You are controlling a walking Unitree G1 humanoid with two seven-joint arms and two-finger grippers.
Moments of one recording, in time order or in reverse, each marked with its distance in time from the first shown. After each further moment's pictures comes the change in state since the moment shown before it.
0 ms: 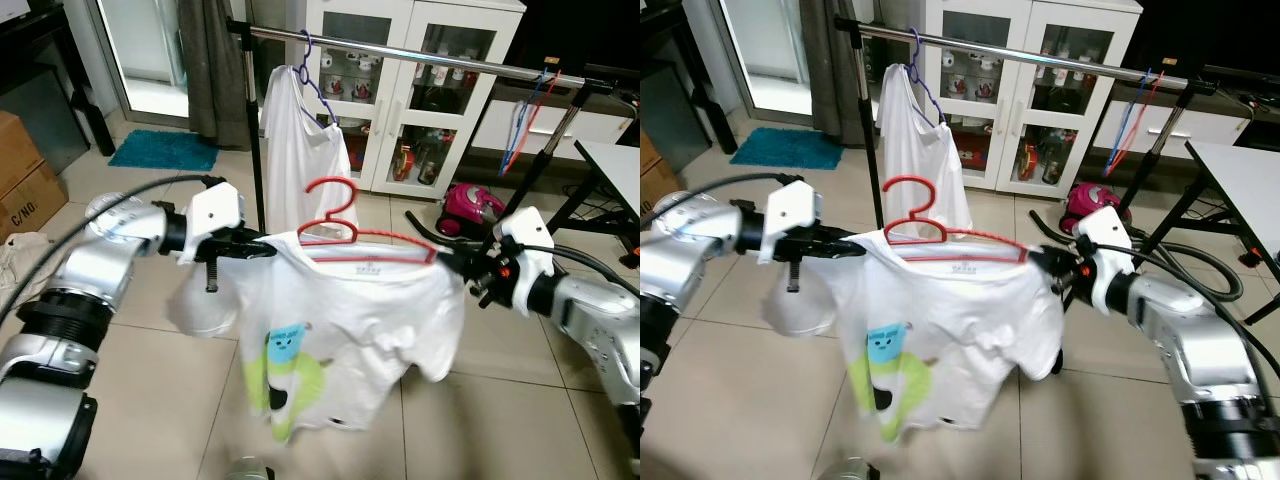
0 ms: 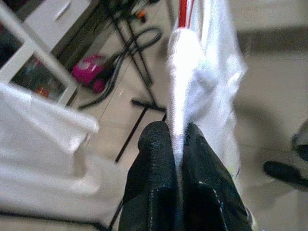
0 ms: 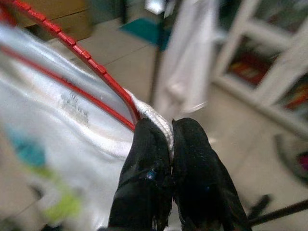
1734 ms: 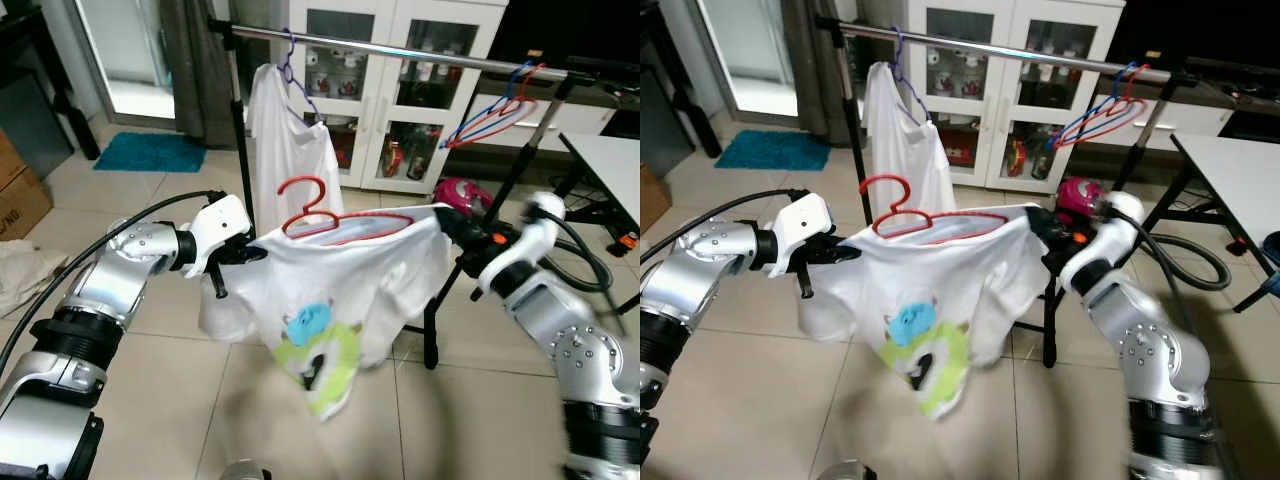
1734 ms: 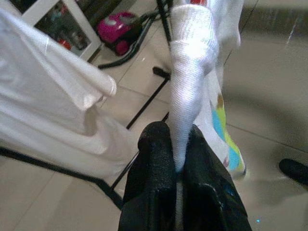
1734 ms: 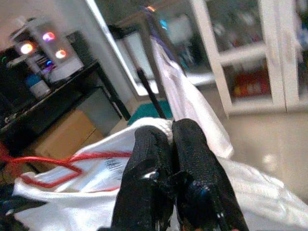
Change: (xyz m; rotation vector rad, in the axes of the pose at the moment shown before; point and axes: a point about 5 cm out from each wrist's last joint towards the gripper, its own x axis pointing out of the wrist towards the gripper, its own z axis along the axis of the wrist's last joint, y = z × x) left arm 0.006 -0.006 -0.021 -0.121 0.122 0.169; right arm 0.016 0.030 0.025 0.587 -0.341 -0.051
